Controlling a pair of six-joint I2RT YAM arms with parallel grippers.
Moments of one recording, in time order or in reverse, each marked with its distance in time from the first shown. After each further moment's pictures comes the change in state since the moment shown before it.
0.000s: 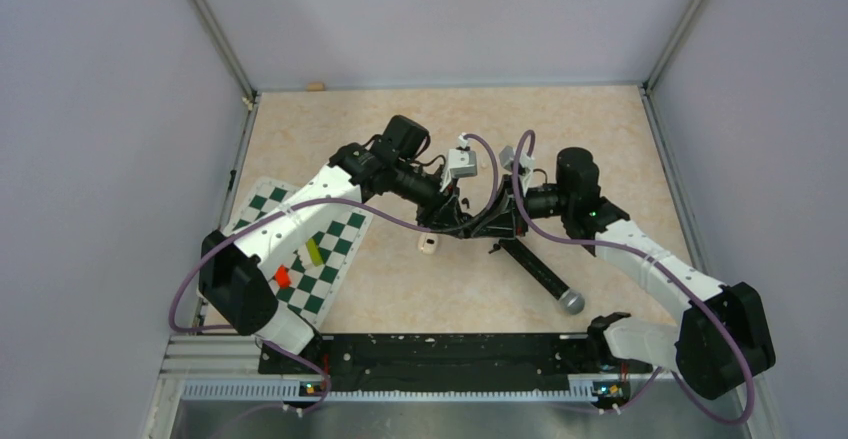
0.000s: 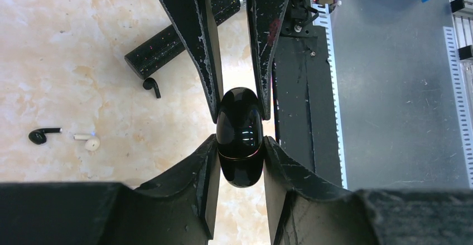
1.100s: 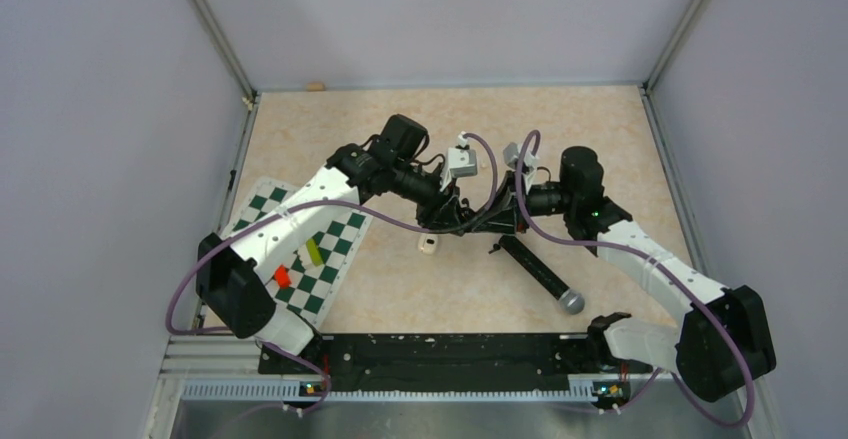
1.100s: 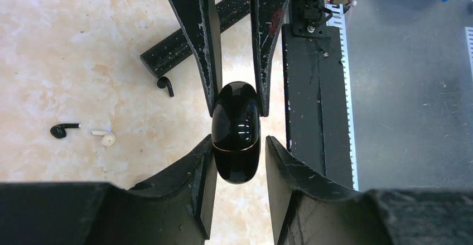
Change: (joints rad) left arm -0.005 -0.015 0.001 0.014 -0.049 0.002; right arm -0.021 -0.011 0.000 0.029 0.021 -0.015
